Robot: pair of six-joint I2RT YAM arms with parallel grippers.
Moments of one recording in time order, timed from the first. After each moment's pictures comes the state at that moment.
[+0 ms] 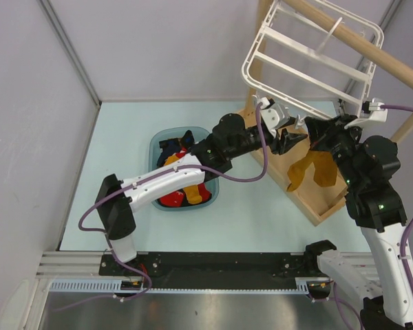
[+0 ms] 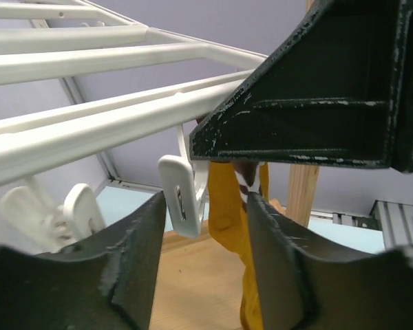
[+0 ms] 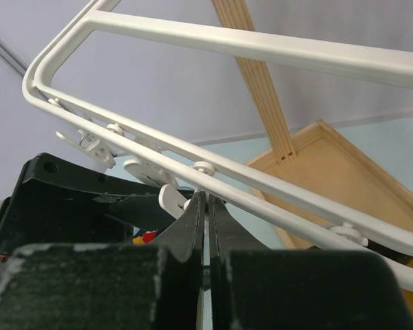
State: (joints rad) left arm -1.03 1.76 1.63 0.35 0.25 0.07; right arm 0.27 0.79 1.24 -0.38 0.02 0.43
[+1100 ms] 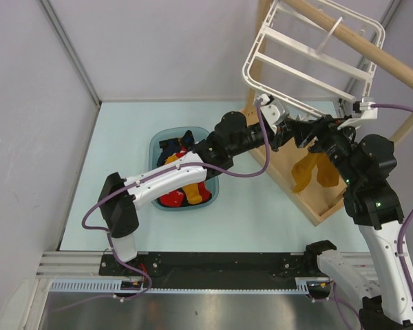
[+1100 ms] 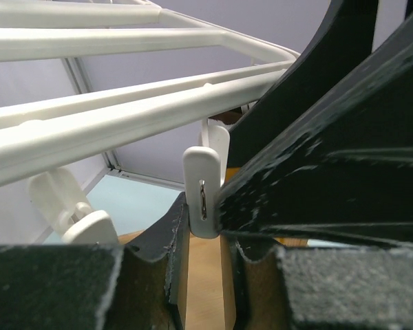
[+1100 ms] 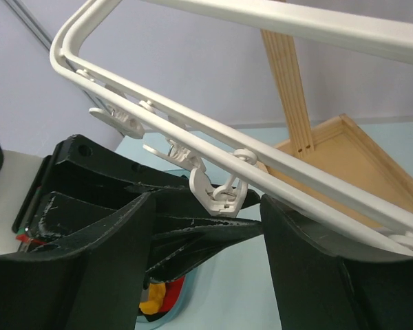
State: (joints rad) left arm -1.02 1.80 1.66 0.33 0.23 0.03; right arm 0.25 0.79 1.22 -0.37 -0.10 0.39
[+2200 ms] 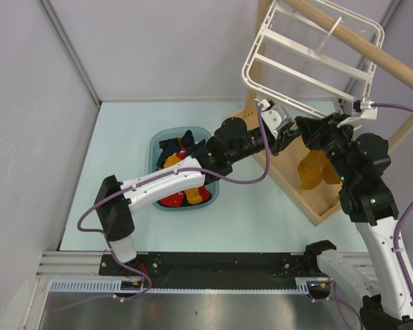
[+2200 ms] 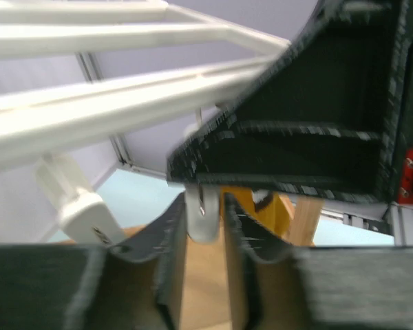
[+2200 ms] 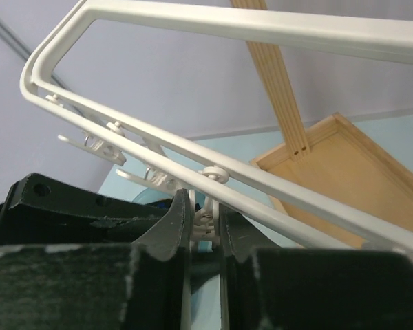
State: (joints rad) left arm -1.05 1.77 1.62 0.33 0.15 0.06; right arm 0.26 0.80 1.18 -0.31 -0.02 0.45
